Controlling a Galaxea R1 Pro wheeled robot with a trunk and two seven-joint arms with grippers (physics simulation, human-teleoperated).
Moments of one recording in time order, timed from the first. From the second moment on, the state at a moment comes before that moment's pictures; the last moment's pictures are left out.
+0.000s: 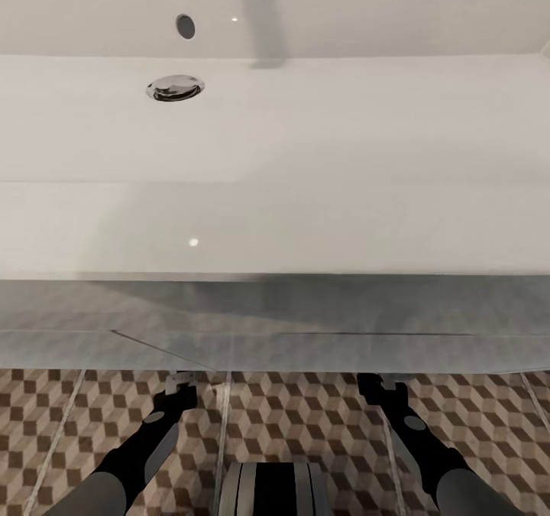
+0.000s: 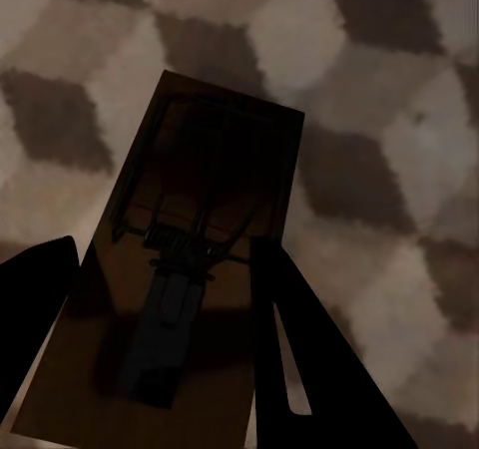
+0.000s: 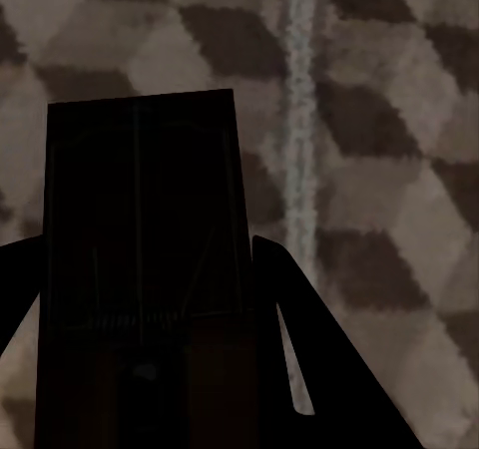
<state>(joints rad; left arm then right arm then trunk) -0.58 0.05 -0.24 -0.51 0.38 -0.02 0.21 -0.60 -0.08 0.01 -0.40 0.01 -0.23 -0.01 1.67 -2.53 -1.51</state>
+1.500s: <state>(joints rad) -0.58 0.05 -0.24 -0.51 0.38 -0.03 0.22 -0.60 -0.08 0.01 -0.40 0.01 -0.23 -0.01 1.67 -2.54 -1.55</state>
